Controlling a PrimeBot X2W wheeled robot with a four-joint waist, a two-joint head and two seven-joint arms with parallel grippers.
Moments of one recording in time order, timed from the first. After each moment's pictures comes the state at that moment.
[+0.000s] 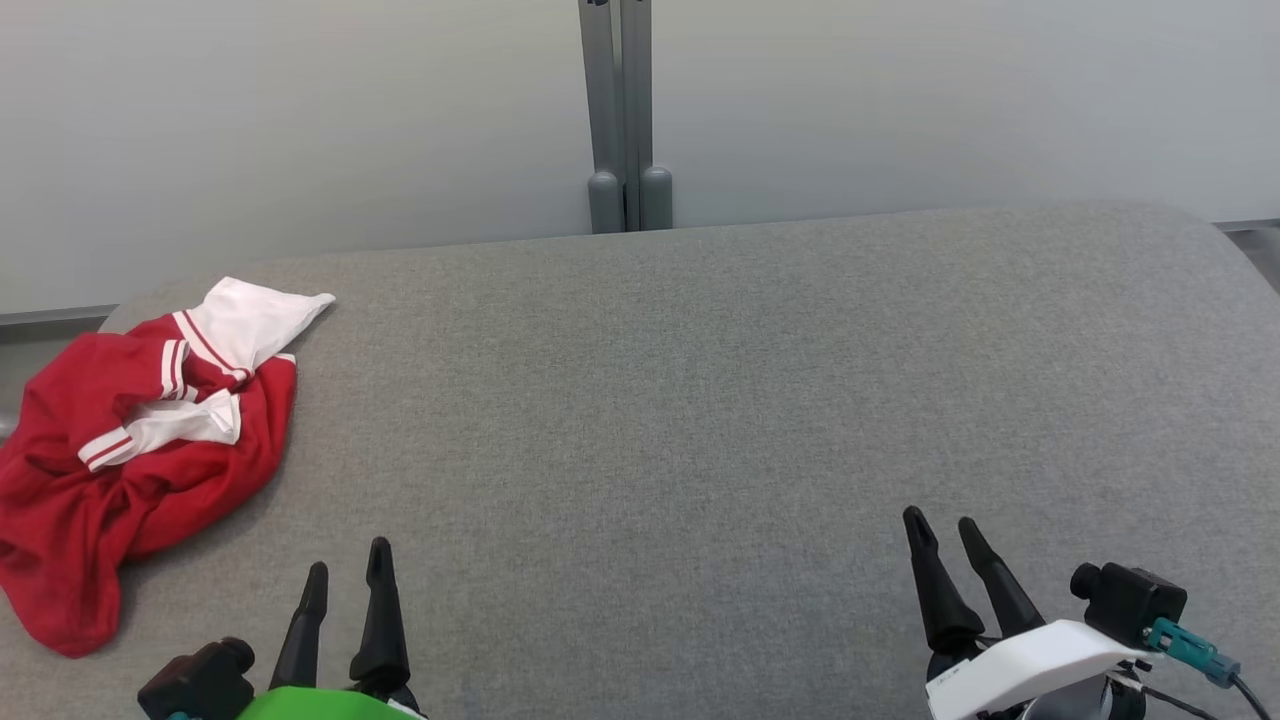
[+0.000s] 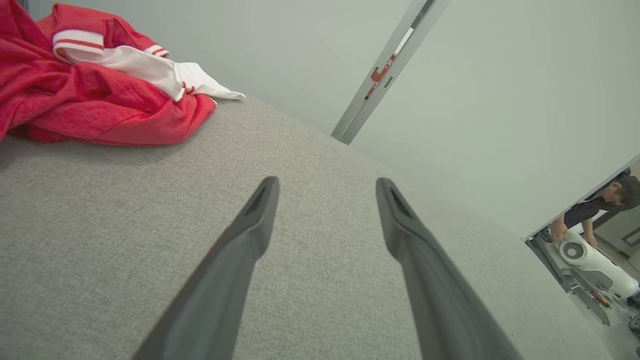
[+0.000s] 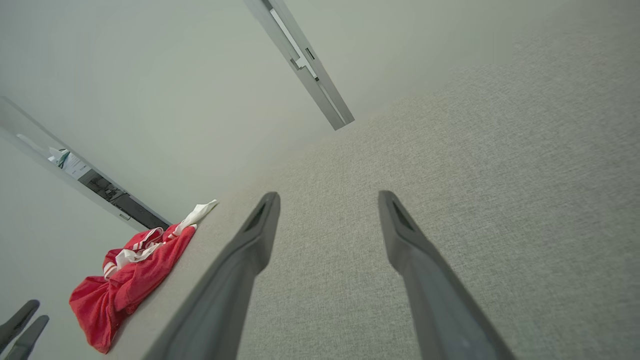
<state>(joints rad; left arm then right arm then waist) 0.13 0.04 -0.09 0.07 -0.63 -0.02 -0.12 0.07 -0.04 0.13 0.15 0.62 0.13 -0.12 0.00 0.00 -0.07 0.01</state>
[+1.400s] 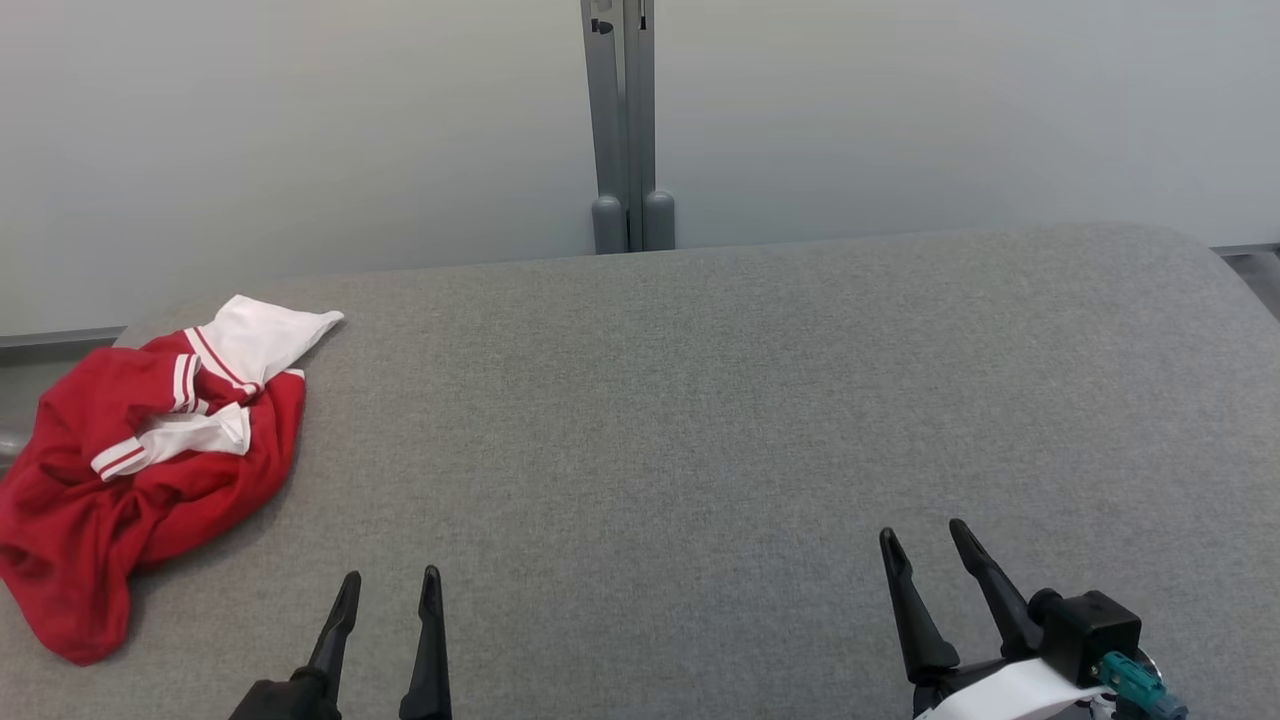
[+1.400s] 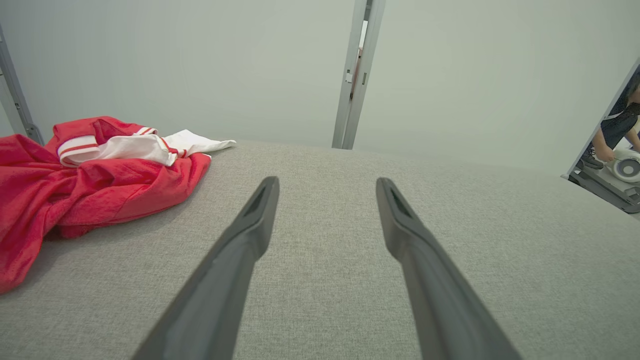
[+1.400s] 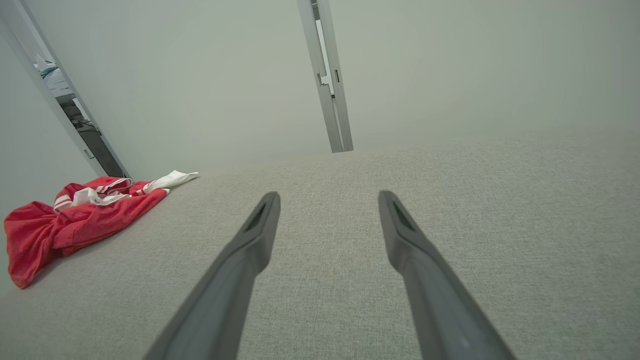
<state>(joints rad) 0.18 0.05 -0.14 0.06 -0.26 -0.03 -0.22 0.11 -0.05 0.15 0.12 0.26 0.13 -0.22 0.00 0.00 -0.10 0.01</state>
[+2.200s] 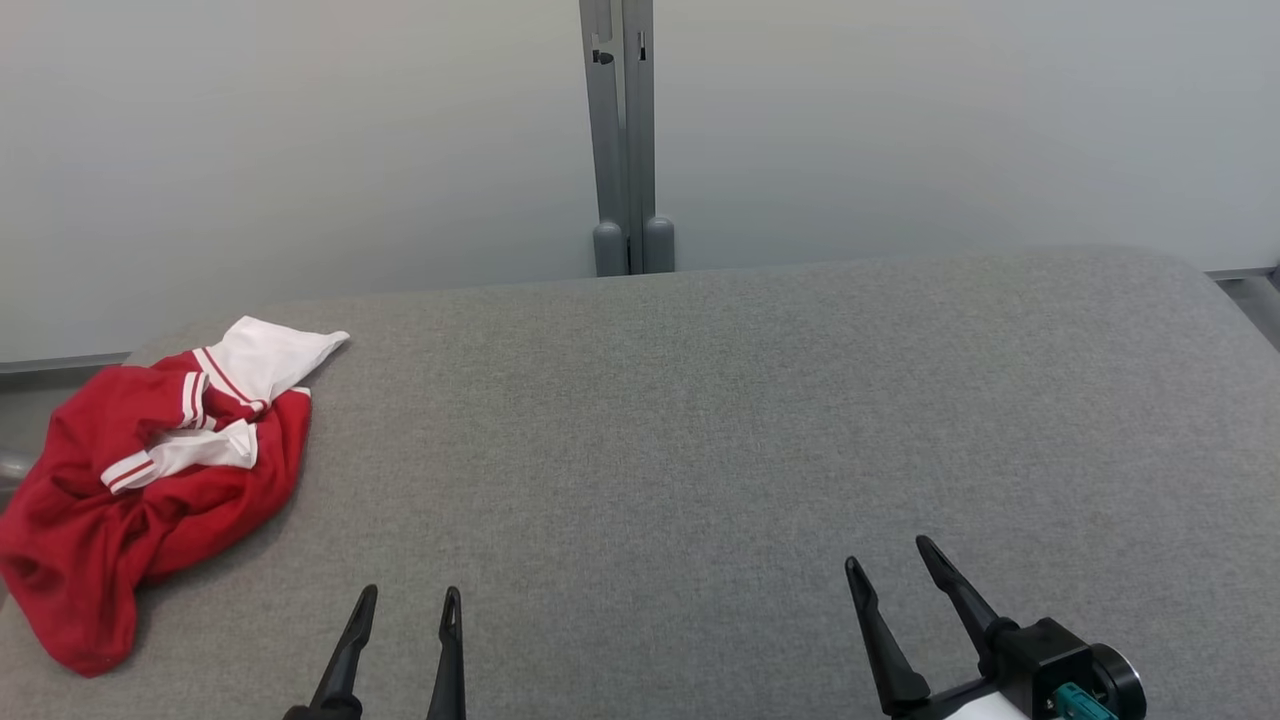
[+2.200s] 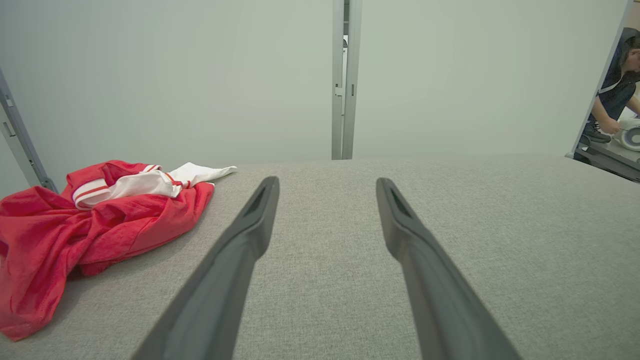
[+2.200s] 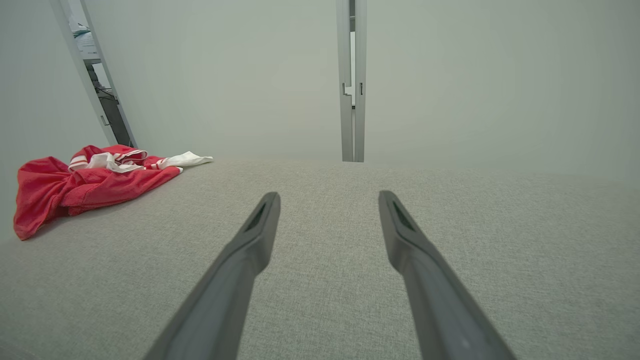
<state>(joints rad) 0.22 0.05 -0.16 0.04 -0.11 -0.02 -0.26 0.13 -0.05 0.20 0.12 0.10 0.13 -0.26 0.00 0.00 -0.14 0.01</state>
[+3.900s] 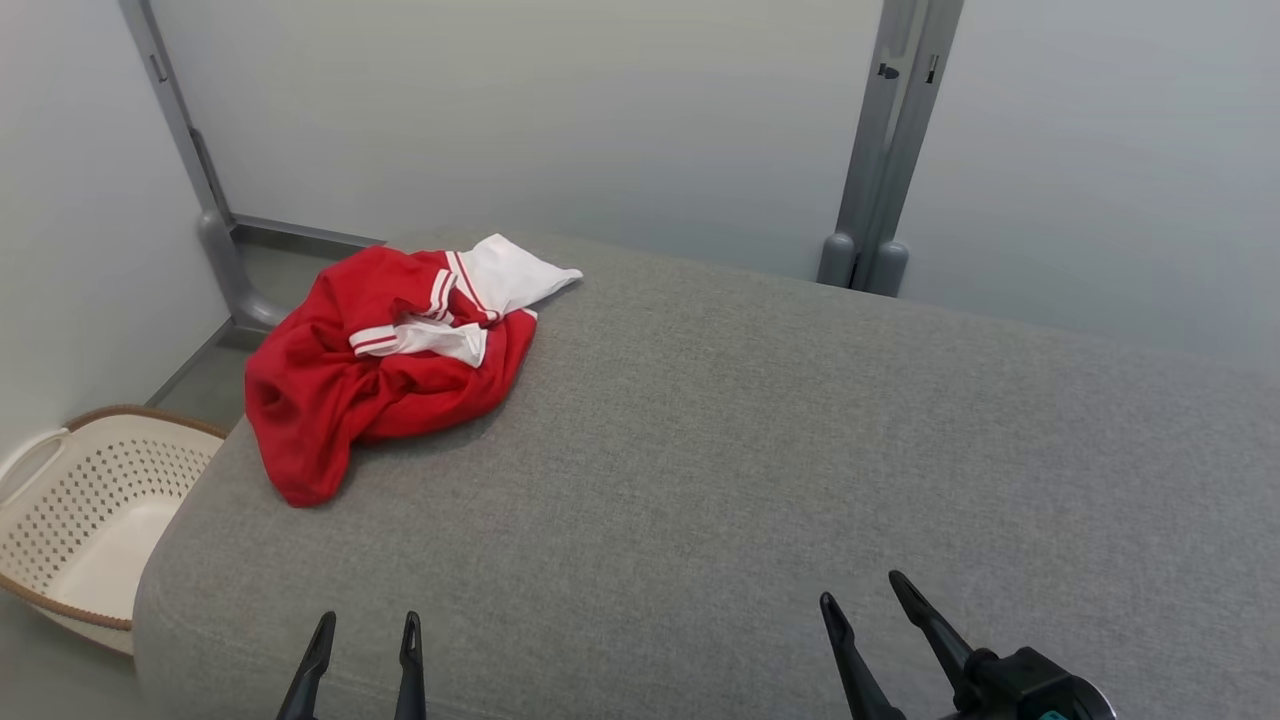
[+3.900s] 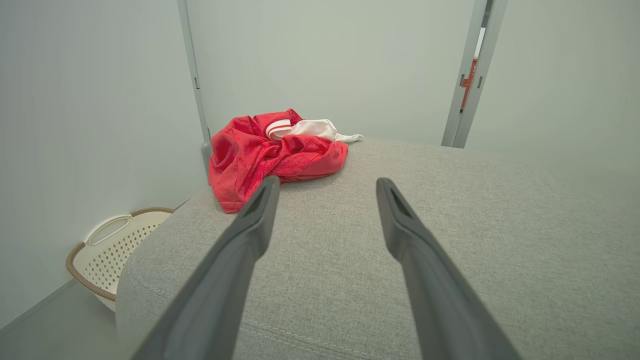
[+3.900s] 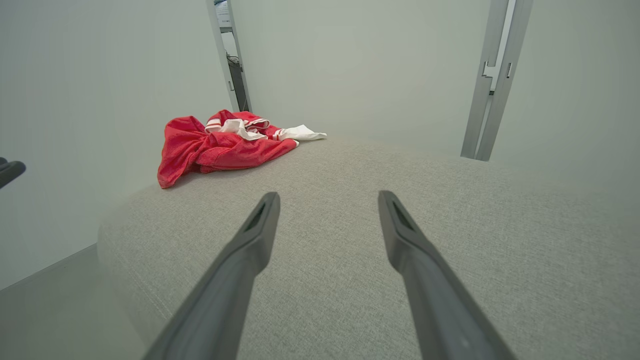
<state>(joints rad) 0.26 0.05 -0.08 0.04 -0.08 -0.04 -0.26 0.17 -0.05 0.25 0.12 0.15 0.13 -0.26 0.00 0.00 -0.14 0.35</state>
